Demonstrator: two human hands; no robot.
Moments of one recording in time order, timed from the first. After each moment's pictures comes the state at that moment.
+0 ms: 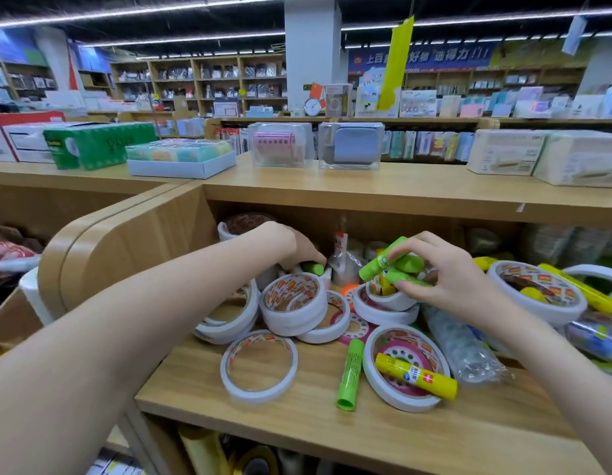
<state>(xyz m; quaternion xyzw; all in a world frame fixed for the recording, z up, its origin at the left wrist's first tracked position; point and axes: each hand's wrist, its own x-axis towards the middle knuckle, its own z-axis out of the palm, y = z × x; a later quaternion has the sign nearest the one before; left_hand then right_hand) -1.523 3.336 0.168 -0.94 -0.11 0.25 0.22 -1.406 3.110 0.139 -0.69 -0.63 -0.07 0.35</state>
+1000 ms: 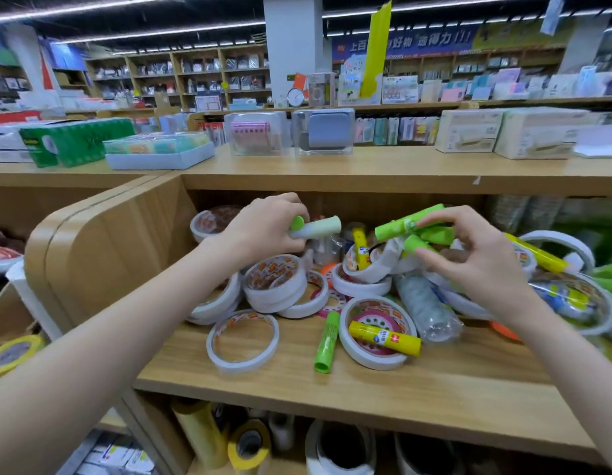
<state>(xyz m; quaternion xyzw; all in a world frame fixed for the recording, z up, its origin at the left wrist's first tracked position) -1.574 3.281 0.180 -0.97 -0.14 -0.20 0.06 -1.417 3.051 0.139 -0.65 -0.55 -0.12 0.51</state>
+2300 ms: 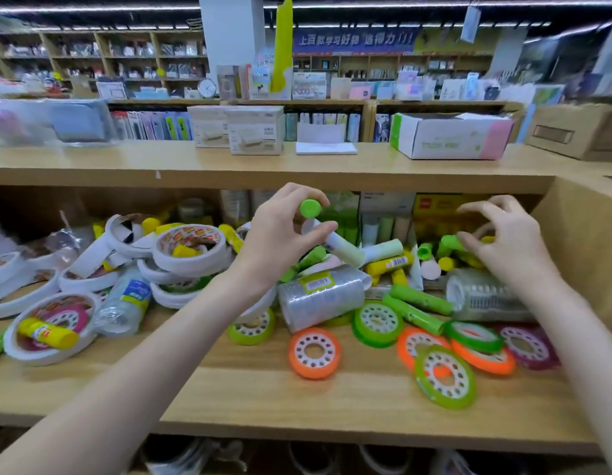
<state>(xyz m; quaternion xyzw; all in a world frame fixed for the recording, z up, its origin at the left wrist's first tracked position) -1.314 2.956 0.153 -0.87 -0.04 -0.43 -0.26 -1.117 2.740 0.141 -0.84 -0.38 -0.22 0.33</state>
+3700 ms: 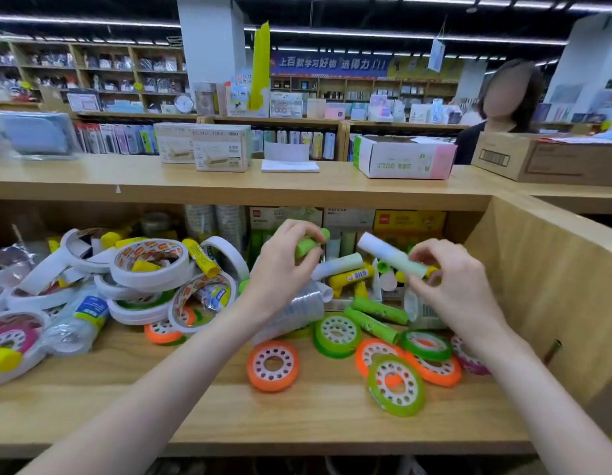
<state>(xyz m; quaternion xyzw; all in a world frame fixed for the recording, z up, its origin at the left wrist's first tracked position) -1.277 2.920 0.130 -0.85 -0.04 -0.42 -0.30 -1.160 2.723 0.130 -0.81 -0.41 -0.23 0.35</state>
